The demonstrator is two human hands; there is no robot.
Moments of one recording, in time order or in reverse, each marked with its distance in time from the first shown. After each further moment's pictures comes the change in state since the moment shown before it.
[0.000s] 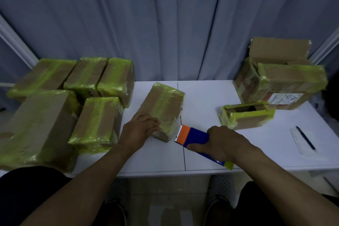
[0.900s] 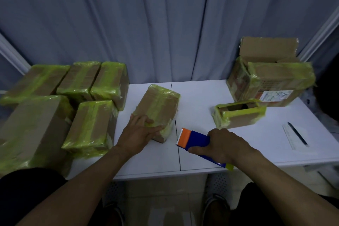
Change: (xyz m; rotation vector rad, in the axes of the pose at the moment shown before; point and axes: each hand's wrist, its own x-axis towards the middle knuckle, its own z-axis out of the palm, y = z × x) left_hand 0.006 0.028 -0.010 0.156 -0.328 -0.169; right_hand -0.005 0.029 0.008 0.037 0.012 0.027
